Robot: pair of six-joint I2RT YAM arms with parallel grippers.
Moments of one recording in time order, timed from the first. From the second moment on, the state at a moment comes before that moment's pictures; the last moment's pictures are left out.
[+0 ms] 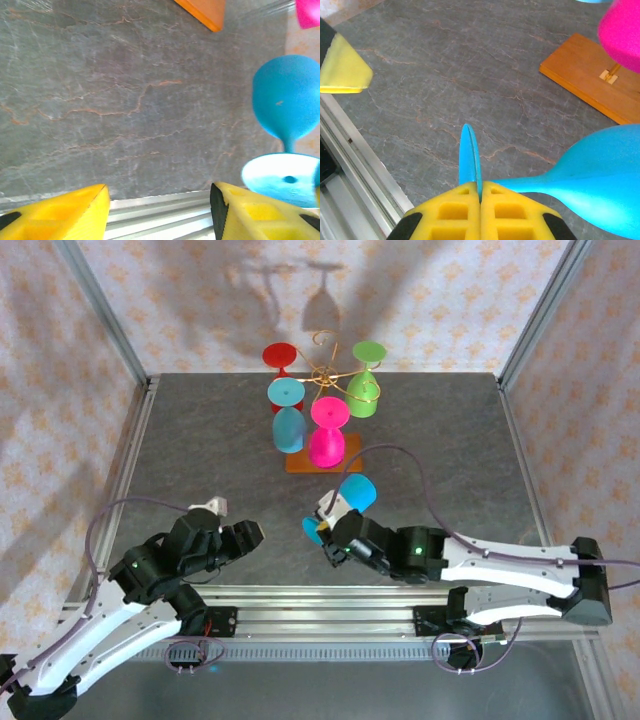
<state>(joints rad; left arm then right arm) -0.72 0.51 0.64 -0.86 0.02 -1.16 1.33 1.14 0.93 -0.49 0.42 0.34</state>
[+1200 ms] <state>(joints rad) -0.72 0.69 0.61 -0.54 0.22 -1.46 1.56 1.43 0.98 -0.24 0.81 0.21</state>
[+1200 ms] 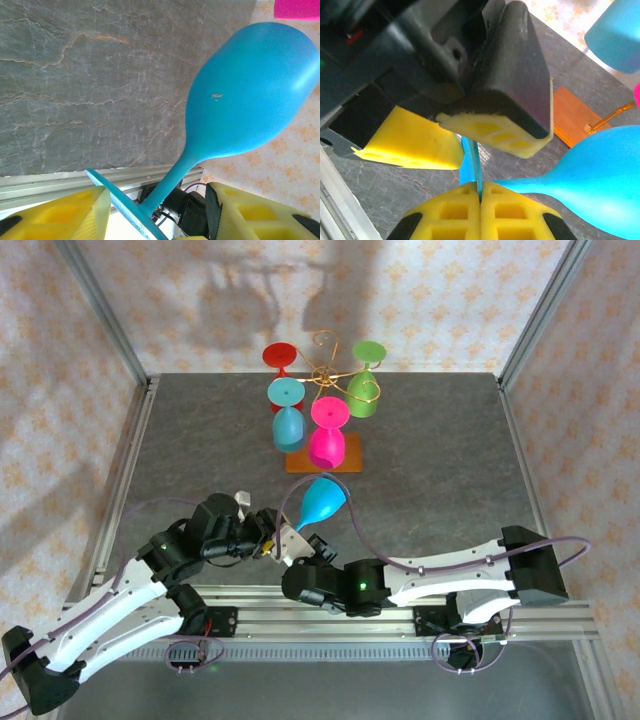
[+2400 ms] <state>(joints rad) -0.71 0.66 0.54 -0.47 0.20 -1.43 1.57 1.30 1.09 -0.35 0.71 0.26</state>
